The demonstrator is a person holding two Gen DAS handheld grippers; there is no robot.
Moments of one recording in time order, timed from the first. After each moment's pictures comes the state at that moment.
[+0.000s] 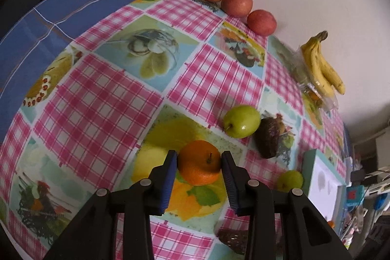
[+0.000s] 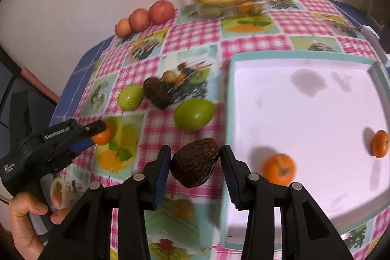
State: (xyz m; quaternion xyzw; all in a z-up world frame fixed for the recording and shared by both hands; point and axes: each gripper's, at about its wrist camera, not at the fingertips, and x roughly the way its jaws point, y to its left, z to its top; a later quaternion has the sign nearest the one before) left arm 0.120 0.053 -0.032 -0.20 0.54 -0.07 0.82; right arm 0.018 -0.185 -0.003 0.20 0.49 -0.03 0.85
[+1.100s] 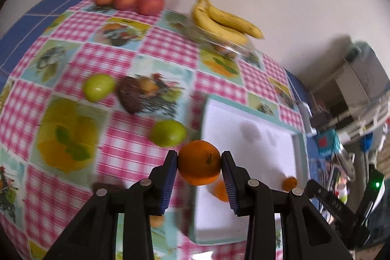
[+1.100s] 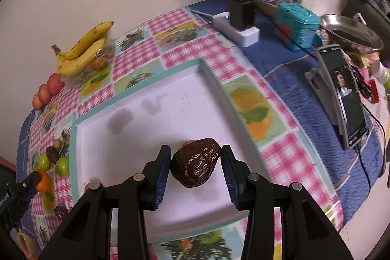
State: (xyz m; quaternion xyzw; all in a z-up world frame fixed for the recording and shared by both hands) left arm 0.052 -0.102 0.023 -0.12 0.53 -0.23 0.81; right arm -0.093 -0.384 0.023 0.25 0.45 -0.27 0.81
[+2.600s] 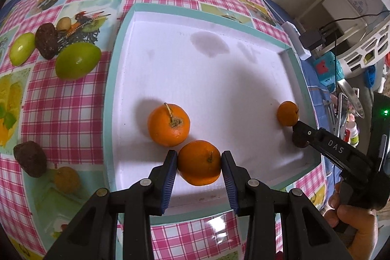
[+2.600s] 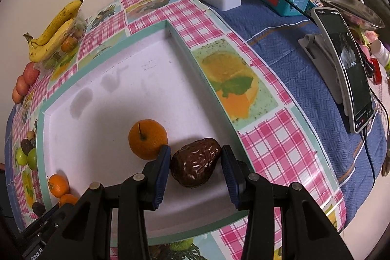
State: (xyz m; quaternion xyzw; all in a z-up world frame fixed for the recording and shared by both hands) left arm -0.003 -0.195 -0.036 -0.01 0.61 -0.29 0.74; right arm -0.098 -0.406 -0.028 0.27 0.51 -0.28 0.77
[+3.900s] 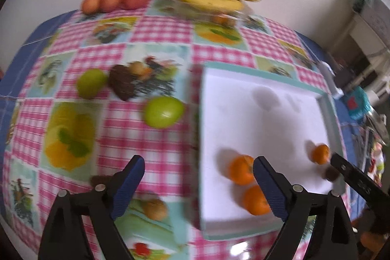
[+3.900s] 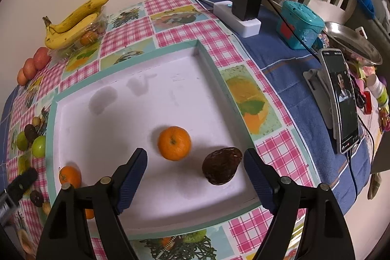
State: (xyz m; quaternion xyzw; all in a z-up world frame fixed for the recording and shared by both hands) left arm 0.037 -0.136 -0.001 0.01 0.54 -0.18 0.82; right arm -0.080 -0.375 0.004 0.19 0.50 -0.28 0.80
